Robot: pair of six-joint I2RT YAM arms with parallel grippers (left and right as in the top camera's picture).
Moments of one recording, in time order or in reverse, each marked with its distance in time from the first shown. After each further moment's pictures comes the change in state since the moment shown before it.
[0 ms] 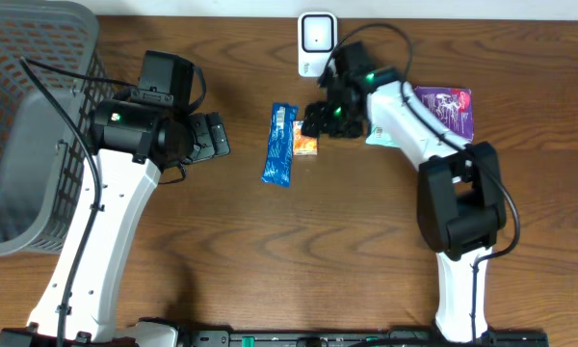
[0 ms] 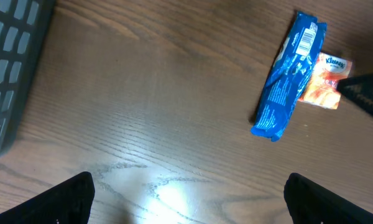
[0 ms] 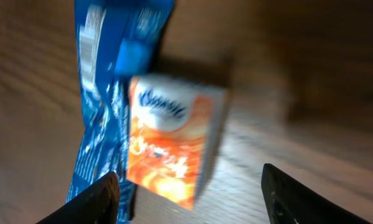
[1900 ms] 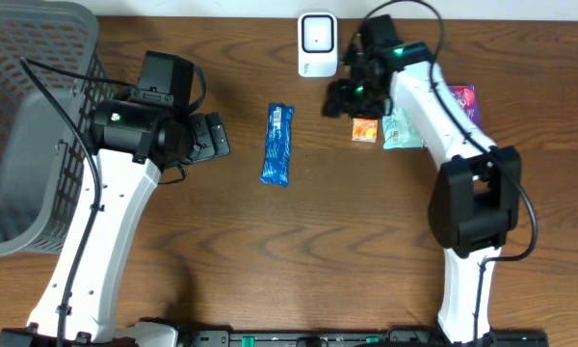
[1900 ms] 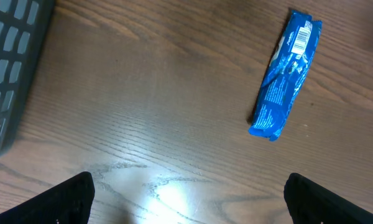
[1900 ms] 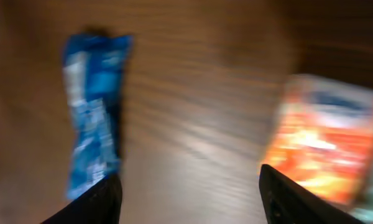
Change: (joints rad) left arm 0.000 0.000 0.000 0.000 0.000 0.000; right arm -0.076 -0.009 0.180 -0.184 0.030 -0.039
